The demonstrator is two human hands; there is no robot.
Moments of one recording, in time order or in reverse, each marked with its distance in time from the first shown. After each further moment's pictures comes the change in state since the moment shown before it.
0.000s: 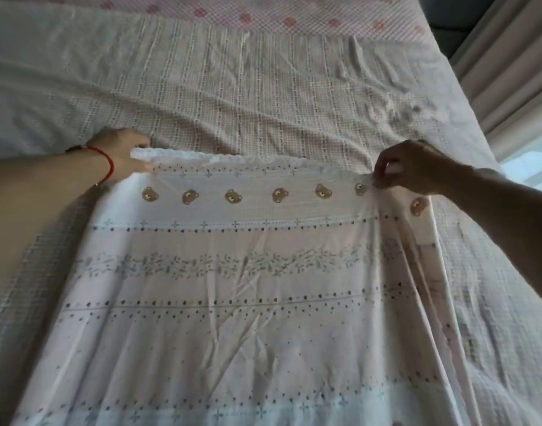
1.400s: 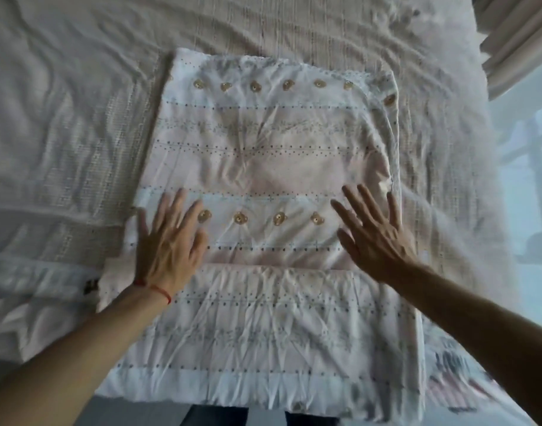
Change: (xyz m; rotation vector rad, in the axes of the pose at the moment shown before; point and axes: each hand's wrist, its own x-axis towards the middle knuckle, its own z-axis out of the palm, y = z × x) left_hand -0.466 0.037 0.127 0.167 0.151 0.025; right_hand -0.386 -0.090 0.141 -0.183 -0.009 -0.235
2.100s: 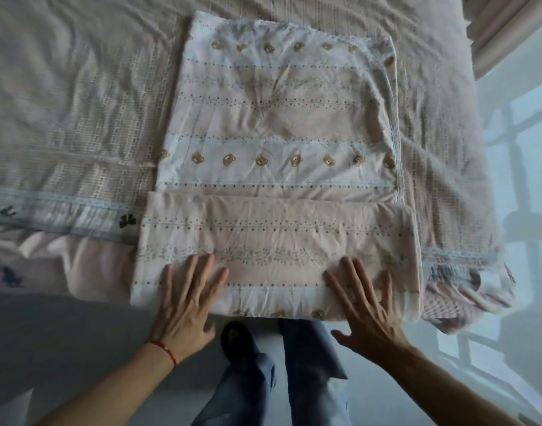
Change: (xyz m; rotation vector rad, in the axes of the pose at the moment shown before) left_hand -0.234 -0.045 0.071 0.146 -0.138 0.390; right_hand -0.228 -0.143 0.081 -0.077 -0.129 0.047
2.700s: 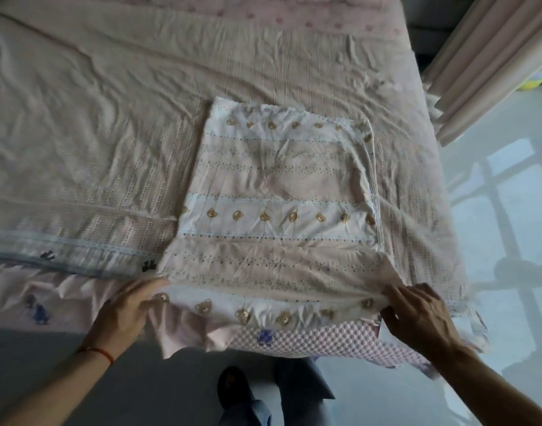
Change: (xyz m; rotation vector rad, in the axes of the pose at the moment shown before) left_hand -0.008 -0.119 -0.109 -0.574 0.231 -0.244; right_hand 0.017 0.078 -0.138 0.031 0.449 0.005
